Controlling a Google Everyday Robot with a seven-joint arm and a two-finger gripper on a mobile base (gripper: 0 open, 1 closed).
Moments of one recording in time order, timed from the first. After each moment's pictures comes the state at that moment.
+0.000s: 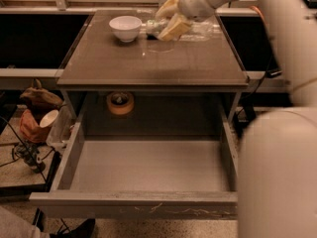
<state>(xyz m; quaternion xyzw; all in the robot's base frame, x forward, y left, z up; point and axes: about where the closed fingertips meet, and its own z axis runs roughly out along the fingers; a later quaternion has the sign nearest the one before) 0.736 -0.030 0.964 -0.74 0.52 0.09 0.42</state>
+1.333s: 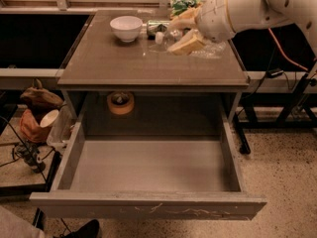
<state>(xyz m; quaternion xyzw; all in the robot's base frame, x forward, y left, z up) 0.667 -0.063 0.968 -0.69 0.52 0.10 0.49</state>
